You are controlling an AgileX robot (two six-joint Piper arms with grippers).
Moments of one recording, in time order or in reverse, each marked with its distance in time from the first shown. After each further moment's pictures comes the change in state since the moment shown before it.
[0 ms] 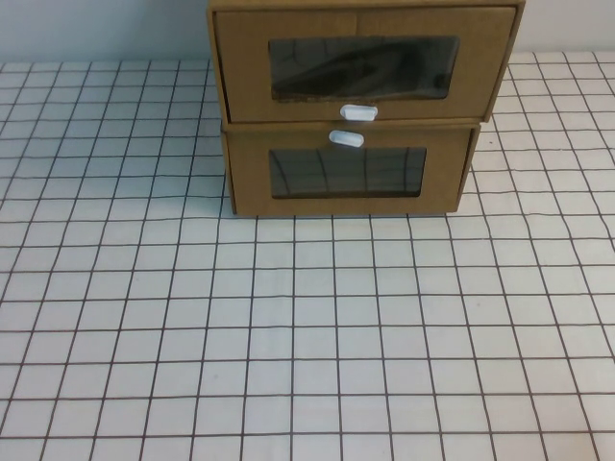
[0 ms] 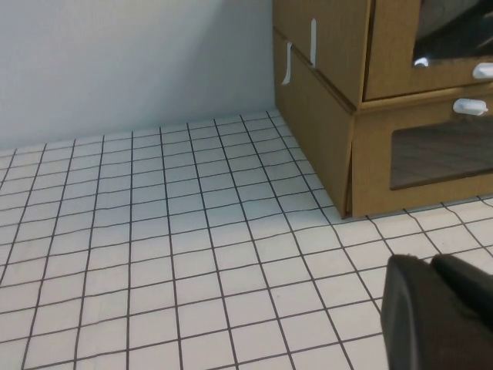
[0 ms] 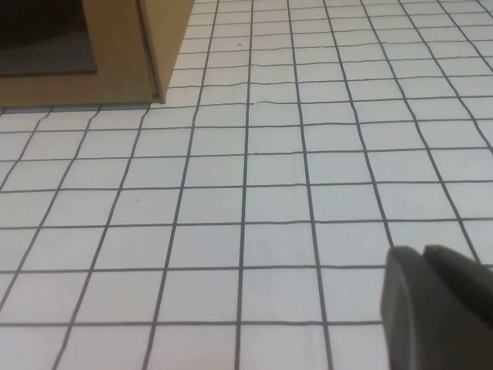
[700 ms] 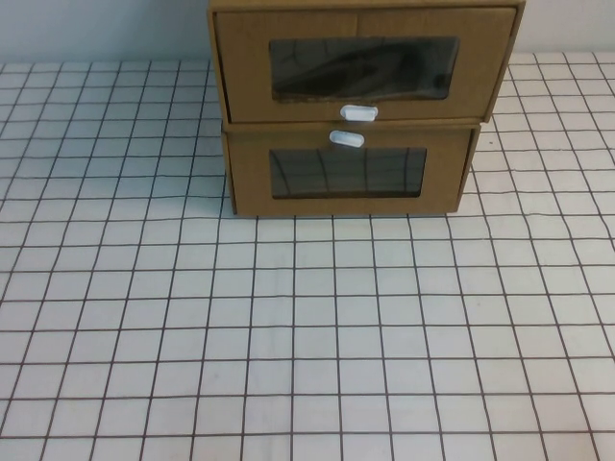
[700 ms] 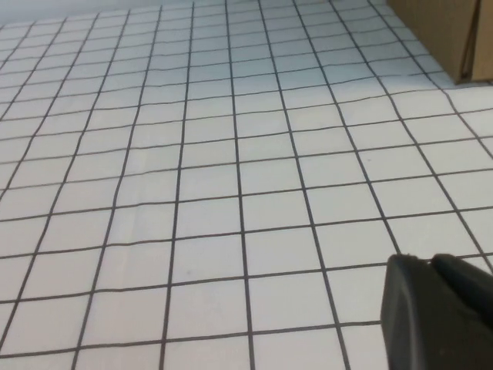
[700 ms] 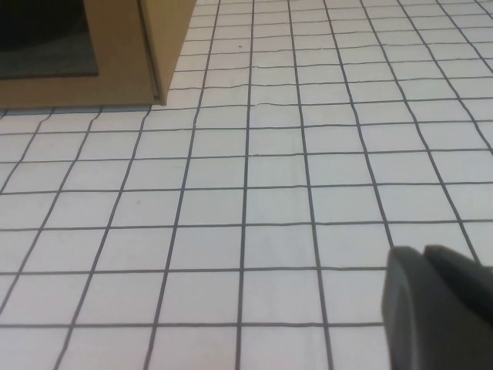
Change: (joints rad) right arm 0.001 -0.004 0.000 0.000 0.002 0.000; left arm 0.027 -0.070 0.499 0.166 -0.349 -0.124
